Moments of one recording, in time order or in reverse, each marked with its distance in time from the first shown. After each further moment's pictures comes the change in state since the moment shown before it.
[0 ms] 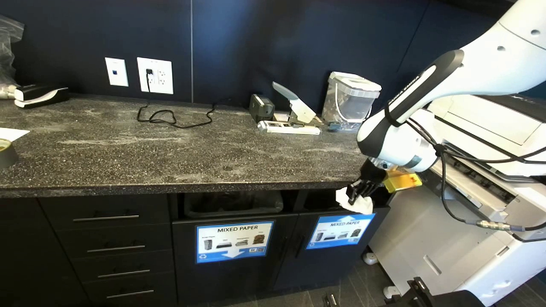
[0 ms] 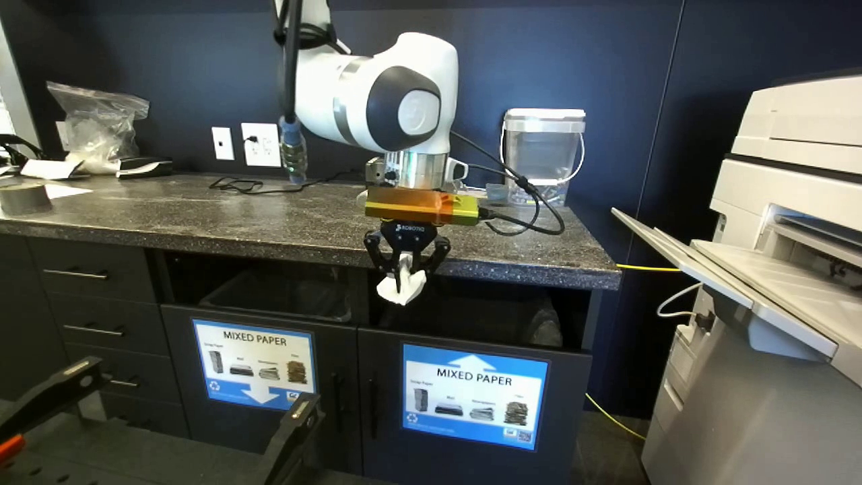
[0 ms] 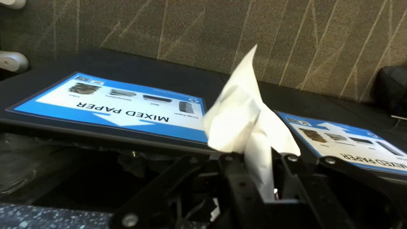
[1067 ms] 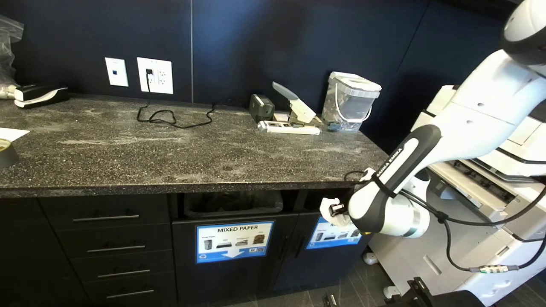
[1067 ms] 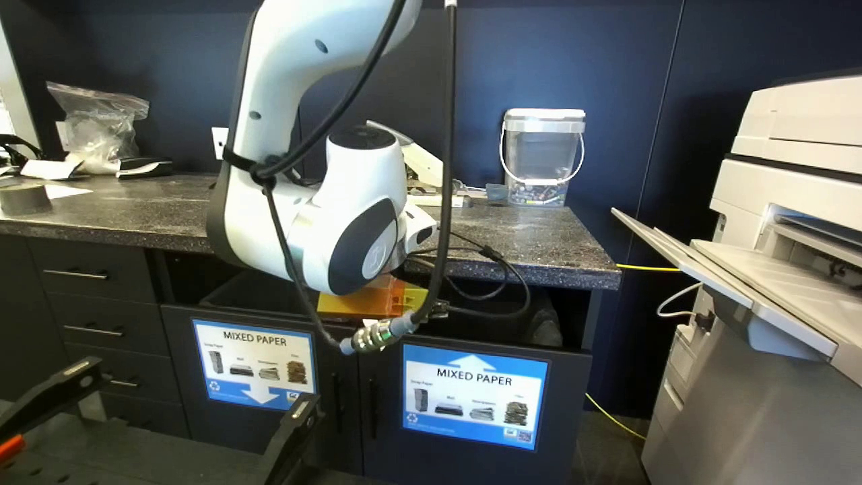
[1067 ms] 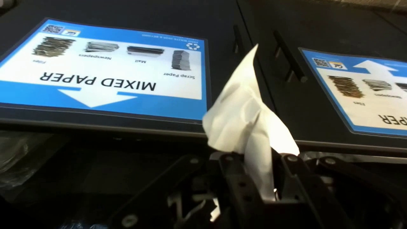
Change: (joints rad) arm -0.070 0.336 0.042 -0.082 -0.348 0.789 0.338
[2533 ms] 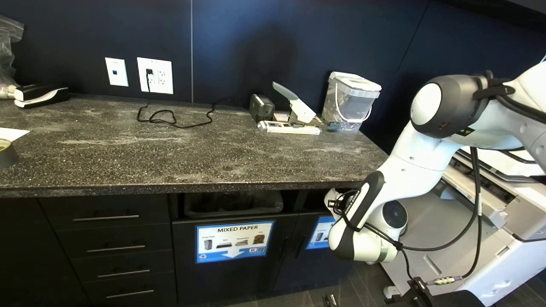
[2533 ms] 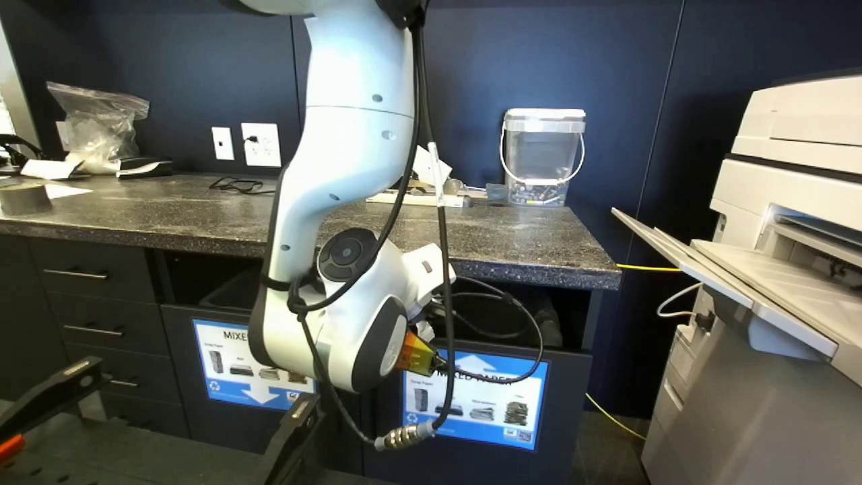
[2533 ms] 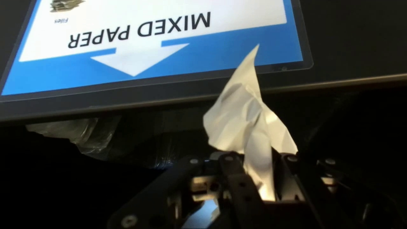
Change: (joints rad) arm 0.200 0.405 -0.180 0.368 0.125 0.494 0.315
